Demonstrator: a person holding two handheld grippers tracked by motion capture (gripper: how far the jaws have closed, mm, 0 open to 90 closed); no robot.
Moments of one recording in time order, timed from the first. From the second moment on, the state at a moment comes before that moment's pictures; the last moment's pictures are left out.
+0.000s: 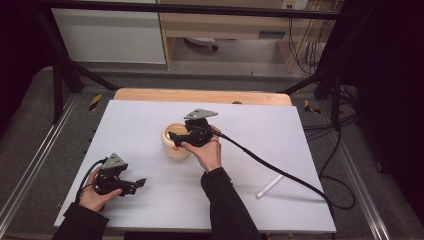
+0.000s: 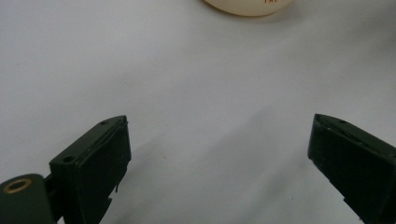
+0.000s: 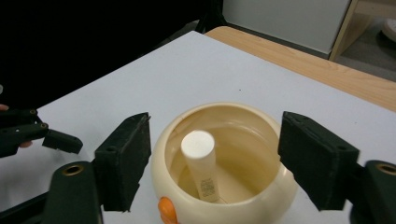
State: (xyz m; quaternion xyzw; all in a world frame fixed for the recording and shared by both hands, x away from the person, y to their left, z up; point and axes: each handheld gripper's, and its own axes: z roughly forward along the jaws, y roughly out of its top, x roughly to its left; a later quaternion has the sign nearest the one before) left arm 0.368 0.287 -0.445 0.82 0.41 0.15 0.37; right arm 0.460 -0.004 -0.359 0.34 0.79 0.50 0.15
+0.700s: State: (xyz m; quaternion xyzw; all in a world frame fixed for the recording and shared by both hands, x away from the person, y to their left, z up) left arm 0.368 0.286 -0.446 0.82 0.41 0.14 0.37; right arm 0.436 -0.054 -0.351 0.34 0.84 0.40 0.14
